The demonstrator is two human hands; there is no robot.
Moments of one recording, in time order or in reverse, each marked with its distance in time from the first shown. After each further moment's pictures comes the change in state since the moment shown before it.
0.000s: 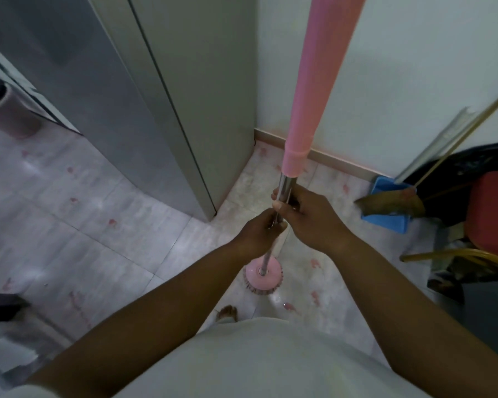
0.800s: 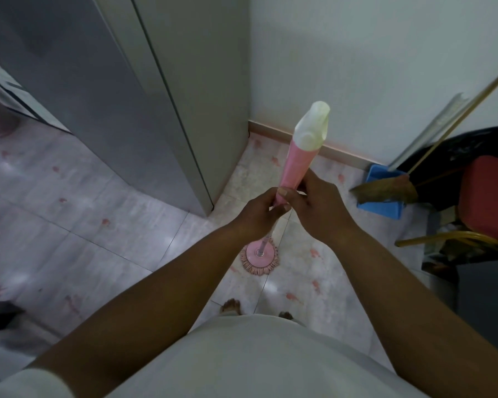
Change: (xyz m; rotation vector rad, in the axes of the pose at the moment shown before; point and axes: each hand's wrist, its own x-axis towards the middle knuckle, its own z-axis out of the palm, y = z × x) left_hand 0.007 -0.007 -0.040 0.014 0.007 0.167; right_hand 0.008 -0.015 0.025 -0.005 0.193 -0.029
